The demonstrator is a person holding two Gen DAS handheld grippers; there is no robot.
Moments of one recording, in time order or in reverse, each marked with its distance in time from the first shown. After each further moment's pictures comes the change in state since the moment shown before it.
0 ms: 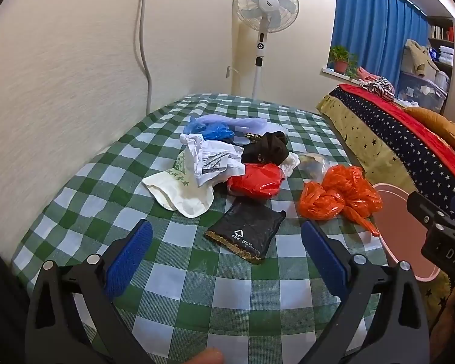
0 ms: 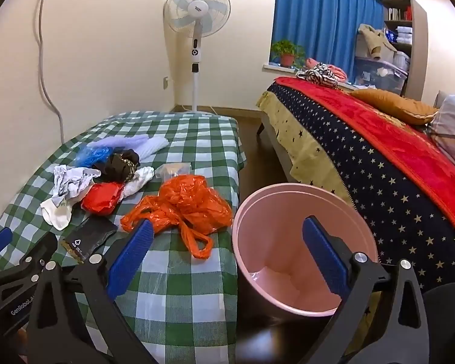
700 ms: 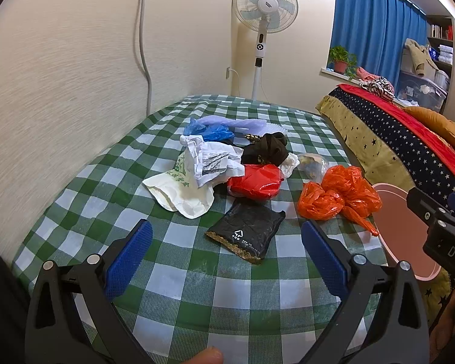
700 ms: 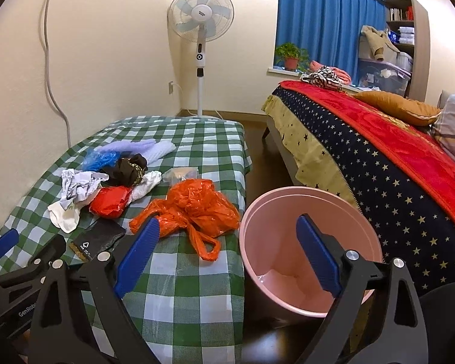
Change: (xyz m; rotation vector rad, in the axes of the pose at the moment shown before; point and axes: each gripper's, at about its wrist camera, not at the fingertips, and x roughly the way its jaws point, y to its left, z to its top) left arm -0.002 -0.001 0.001 0.002 -0.002 0.001; right arm -0.004 0.002 0.000 0.004 -0.014 0.024
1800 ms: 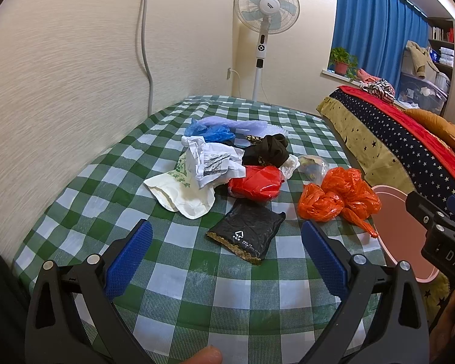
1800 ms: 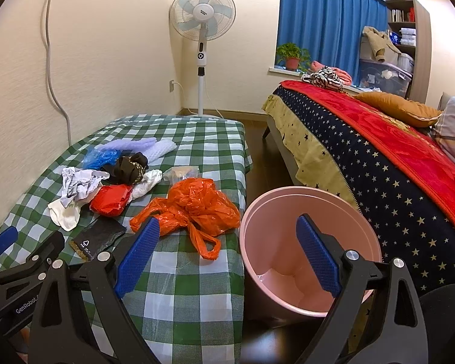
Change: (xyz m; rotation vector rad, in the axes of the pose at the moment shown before) left arm -0.001 0.000 0.000 -0.003 -0.001 0.000; right arm -0.001 -0.001 -0.001 -0.001 0.003 0.000
